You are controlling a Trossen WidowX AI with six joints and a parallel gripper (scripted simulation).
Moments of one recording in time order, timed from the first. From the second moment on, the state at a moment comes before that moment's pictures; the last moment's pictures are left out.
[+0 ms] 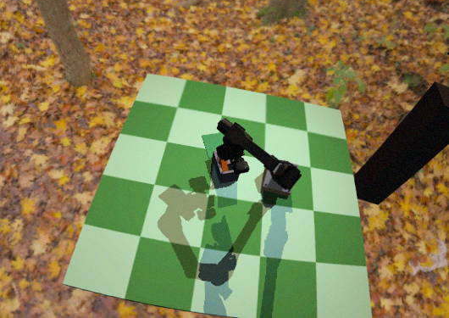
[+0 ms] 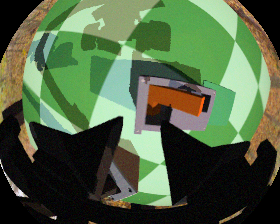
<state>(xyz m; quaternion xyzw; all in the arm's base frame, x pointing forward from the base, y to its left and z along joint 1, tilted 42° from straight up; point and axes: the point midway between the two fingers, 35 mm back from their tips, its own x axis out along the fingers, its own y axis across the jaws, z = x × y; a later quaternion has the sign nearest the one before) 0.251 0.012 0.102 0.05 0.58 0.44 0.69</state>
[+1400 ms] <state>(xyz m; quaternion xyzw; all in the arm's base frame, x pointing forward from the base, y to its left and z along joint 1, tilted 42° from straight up) 0.301 -0.018 0.048 0.52 0.72 -0.10 0.46</state>
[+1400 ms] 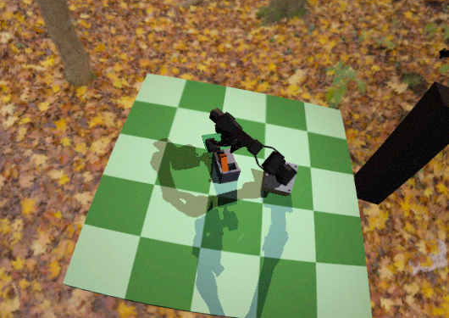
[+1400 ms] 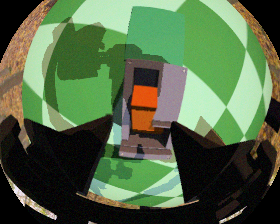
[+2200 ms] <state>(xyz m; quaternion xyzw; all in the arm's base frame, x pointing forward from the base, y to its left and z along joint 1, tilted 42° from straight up) 0.300 0.007 0.020 0.52 0.72 -0.10 0.46</state>
